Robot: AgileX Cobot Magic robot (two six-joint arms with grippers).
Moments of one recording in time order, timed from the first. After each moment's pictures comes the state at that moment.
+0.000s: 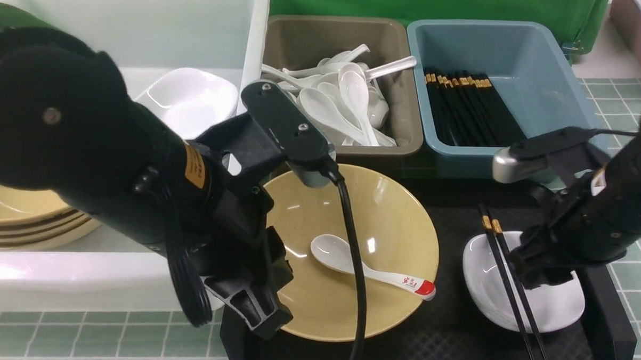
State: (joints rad) right arm 0.33 1.52 -1.00 0.04 0.92 -0.05; left arm -0.72 1.28 -1.11 -0.15 1.04 0.33
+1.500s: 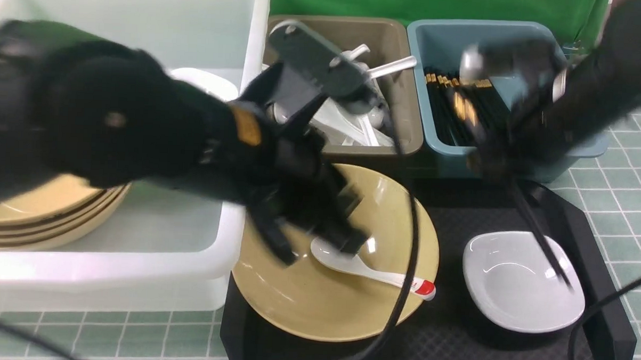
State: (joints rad) right arm 0.33 1.65 -1.37 0.07 0.87 -0.08; left arm -0.72 1.38 -1.11 -0.21 0.59 0.30
